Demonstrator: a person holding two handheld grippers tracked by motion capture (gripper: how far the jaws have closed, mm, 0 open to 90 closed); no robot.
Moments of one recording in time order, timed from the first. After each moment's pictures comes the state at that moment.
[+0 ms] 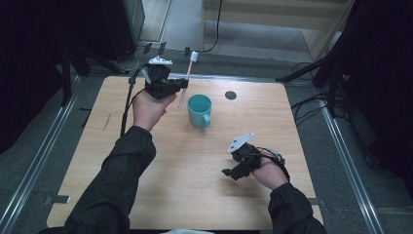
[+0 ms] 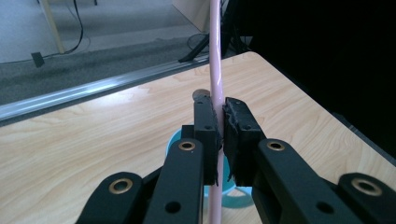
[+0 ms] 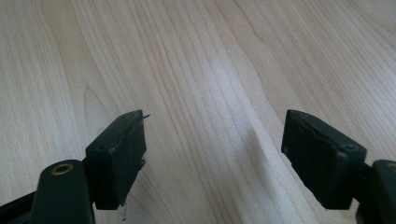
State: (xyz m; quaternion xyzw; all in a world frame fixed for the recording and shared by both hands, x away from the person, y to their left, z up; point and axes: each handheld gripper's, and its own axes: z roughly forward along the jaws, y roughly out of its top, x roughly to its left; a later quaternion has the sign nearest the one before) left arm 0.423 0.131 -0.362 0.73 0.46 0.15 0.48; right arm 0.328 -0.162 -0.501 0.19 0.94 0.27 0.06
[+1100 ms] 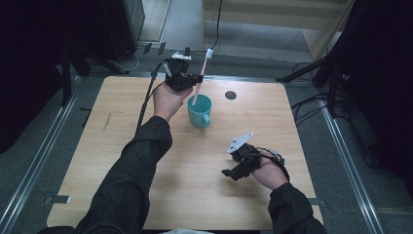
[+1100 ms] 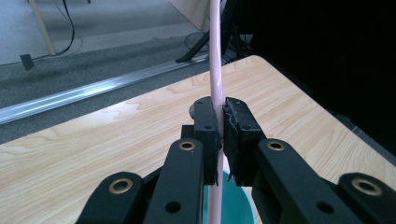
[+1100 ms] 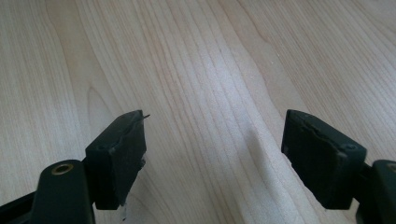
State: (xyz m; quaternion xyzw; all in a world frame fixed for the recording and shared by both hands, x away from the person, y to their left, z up) left arm 0.472 0.092 -0.384 0.74 0.45 0.15 0.47; right arm 0.327 -0.161 -0.502 0.18 0.94 0.27 0.05
